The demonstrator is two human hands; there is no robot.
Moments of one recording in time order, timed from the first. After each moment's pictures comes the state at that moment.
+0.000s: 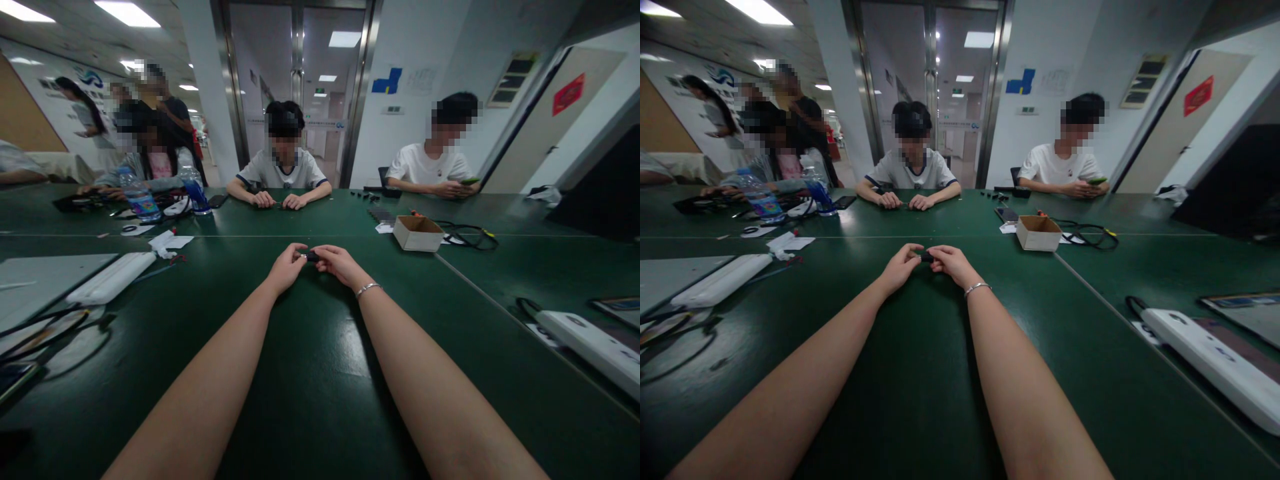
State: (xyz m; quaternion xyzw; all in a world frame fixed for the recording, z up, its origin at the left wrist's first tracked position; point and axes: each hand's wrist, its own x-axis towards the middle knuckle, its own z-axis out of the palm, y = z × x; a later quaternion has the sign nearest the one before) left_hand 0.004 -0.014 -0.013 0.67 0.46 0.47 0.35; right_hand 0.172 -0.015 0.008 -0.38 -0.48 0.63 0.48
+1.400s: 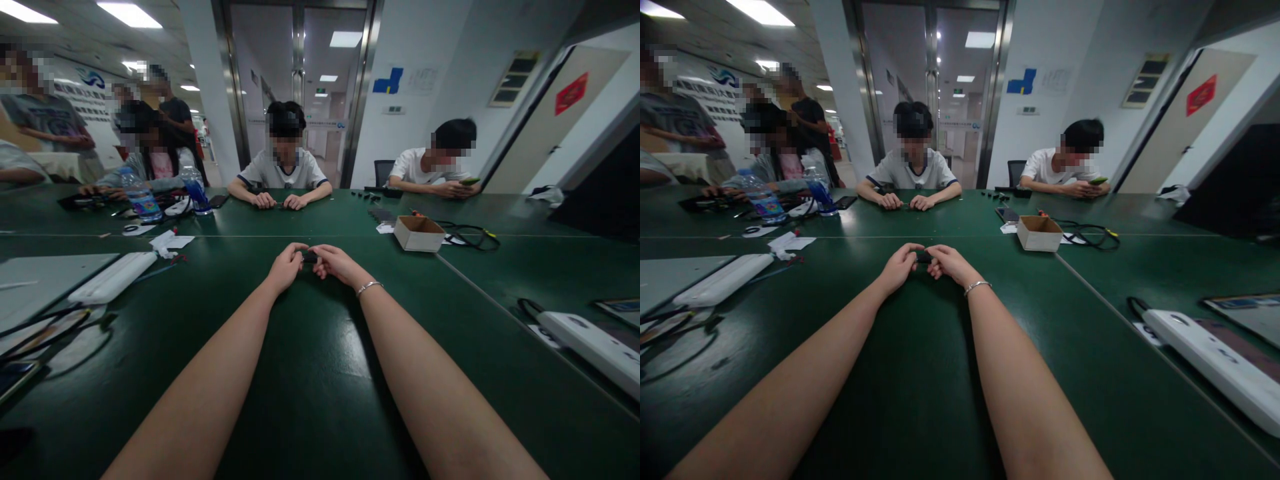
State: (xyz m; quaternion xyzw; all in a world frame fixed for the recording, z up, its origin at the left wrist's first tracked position) left_hand 0.005 -0.023 -0.002 0.66 0.45 0.47 0.37; right_hand 0.174 -0.017 0.015 -0.38 -0.54 0.63 0.40
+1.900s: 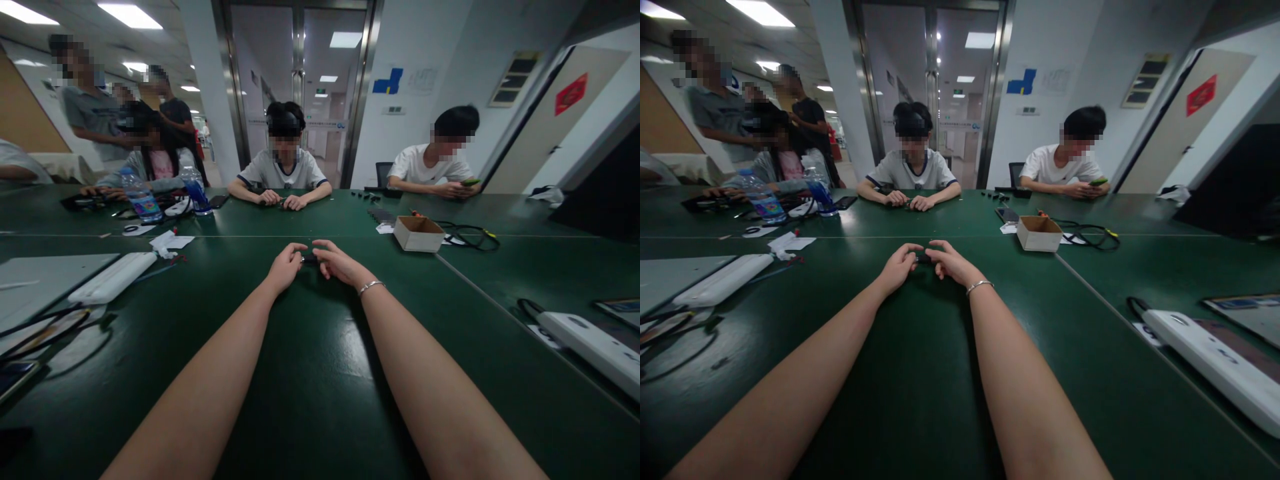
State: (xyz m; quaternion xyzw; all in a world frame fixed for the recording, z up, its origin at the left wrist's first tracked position) left_hand 0.005 -0.021 -0.005 0.65 0.45 0.48 0.38; right_hand 0.175 -0.014 0.012 -0.38 -0.57 0.61 0.40
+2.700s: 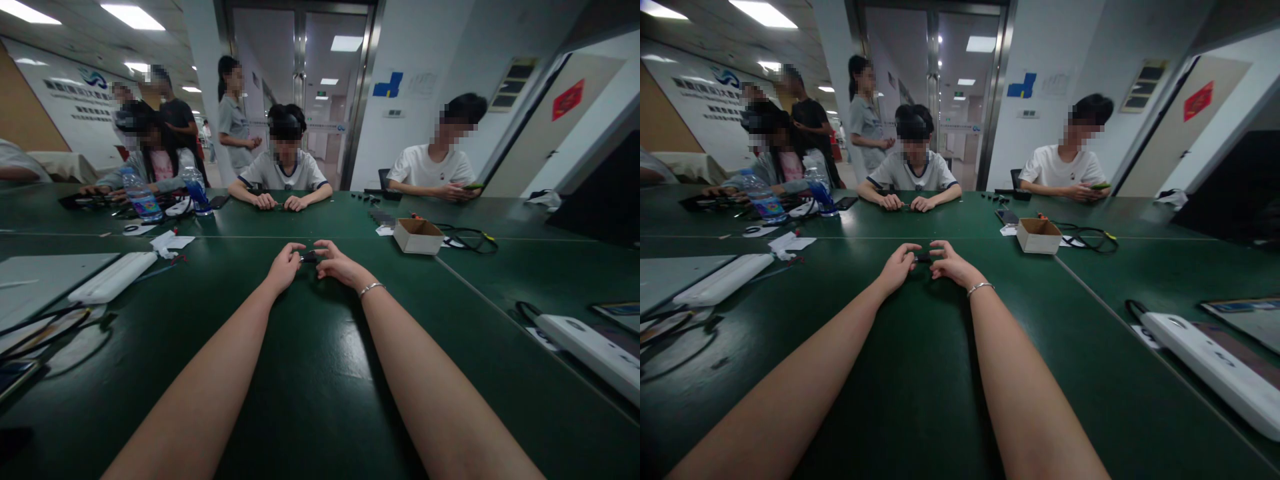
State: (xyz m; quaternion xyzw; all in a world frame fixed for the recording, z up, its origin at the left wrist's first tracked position) left_hand 0.004 -0.020 -0.006 0.64 0.45 0.49 0.39; right_hand 0.178 -0.015 0.013 -0.35 -0.56 0.63 0.41
